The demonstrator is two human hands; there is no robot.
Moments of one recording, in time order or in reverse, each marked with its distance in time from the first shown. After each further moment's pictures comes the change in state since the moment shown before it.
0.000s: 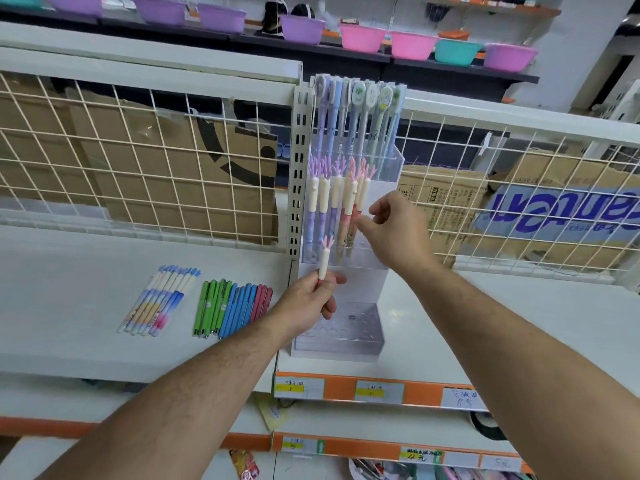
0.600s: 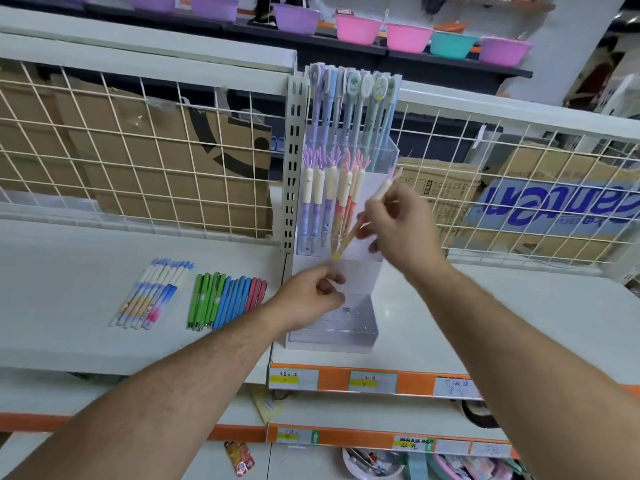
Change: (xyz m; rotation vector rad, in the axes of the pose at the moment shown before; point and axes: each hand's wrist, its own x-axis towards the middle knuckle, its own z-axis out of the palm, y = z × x) left_hand 0.004 0.000 0.000 0.176 -0.082 0.076; right_hand -0.026 -0.014 -0.020 0.352 -0.058 0.065
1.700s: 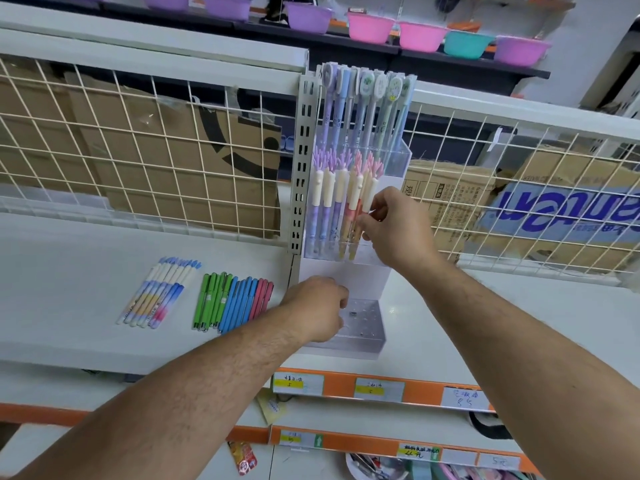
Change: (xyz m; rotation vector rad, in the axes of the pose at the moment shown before) left_hand 0.008 0.007 0.008 0.901 -0.064 0.098; right_hand 0.026 0.012 0.014 -0.443 -0.031 -0.096
